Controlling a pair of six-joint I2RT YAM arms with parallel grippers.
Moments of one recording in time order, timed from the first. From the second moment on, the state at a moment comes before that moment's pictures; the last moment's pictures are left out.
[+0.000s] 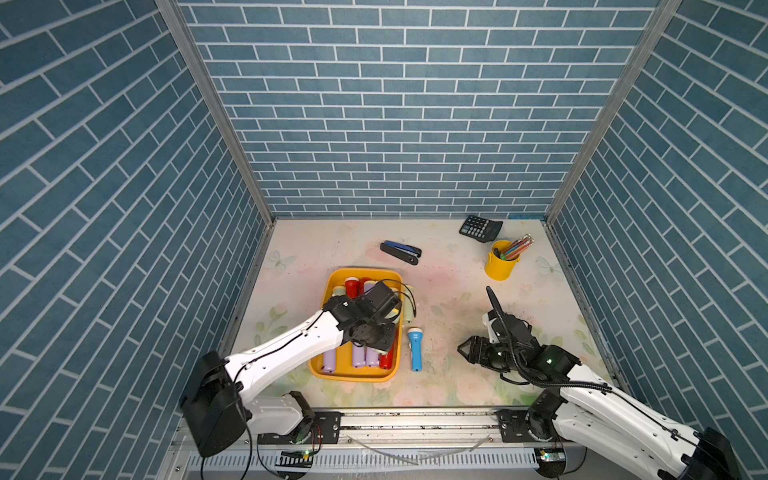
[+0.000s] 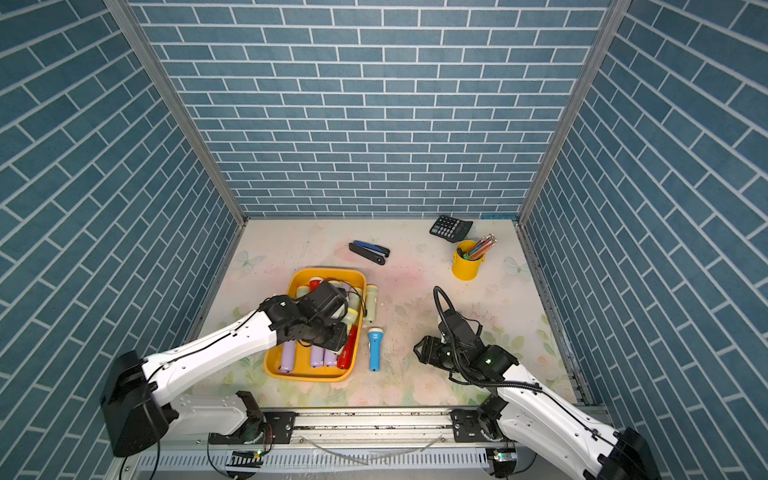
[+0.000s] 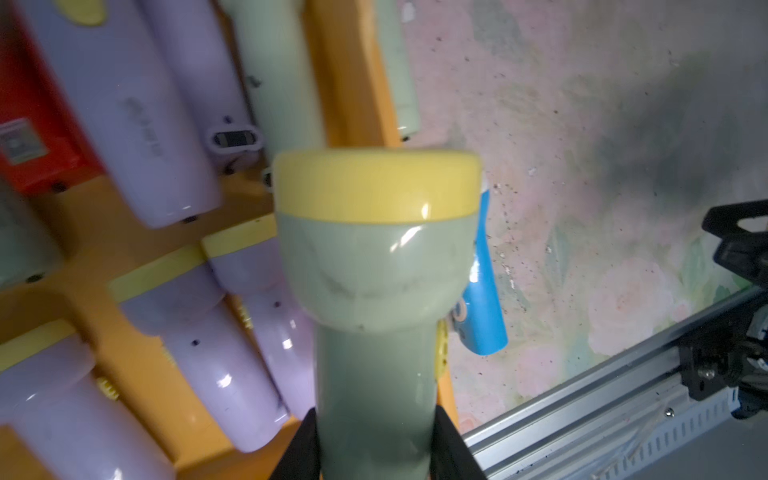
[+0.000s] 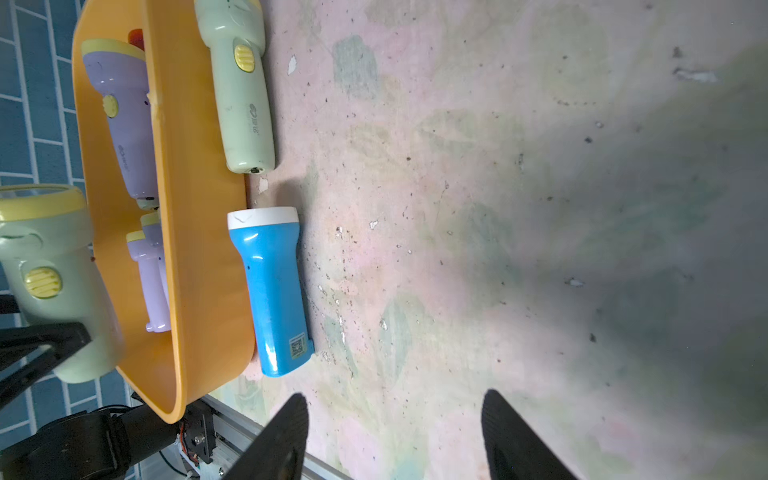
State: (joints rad) left arm -0.80 1.25 0.97 -0.93 0.03 -0.55; right arm 0.75 0.78 0.43 -0.53 -0.17 0.91
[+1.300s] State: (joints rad) left arm -0.54 1.25 0.74 -0.93 -0.06 -0.56; right arm 0.74 0.78 0.43 -0.48 -0.19 0.89
